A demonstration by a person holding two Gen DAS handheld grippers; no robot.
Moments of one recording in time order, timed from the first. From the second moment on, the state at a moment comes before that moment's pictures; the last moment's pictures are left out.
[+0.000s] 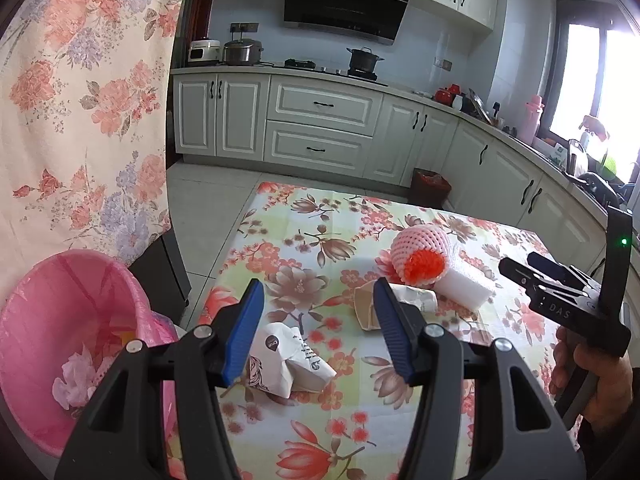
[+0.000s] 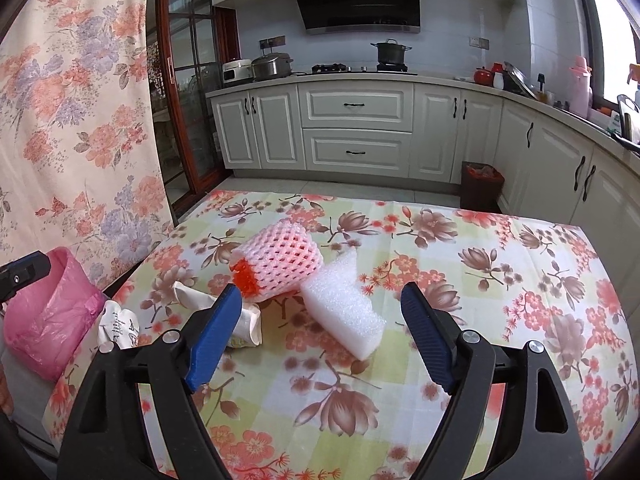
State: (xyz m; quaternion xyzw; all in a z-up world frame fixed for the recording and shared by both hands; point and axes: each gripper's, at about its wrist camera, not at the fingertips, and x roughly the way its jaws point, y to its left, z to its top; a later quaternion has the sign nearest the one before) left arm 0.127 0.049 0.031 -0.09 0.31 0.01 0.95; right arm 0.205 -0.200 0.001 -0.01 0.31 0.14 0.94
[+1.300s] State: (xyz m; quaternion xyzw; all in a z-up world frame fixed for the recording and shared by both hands) left arm 0.147 0.062 -0.020 -0.11 0.36 0.01 0.92; right arm 0.285 -0.126 -0.052 -0.07 0.38 0.18 0.90
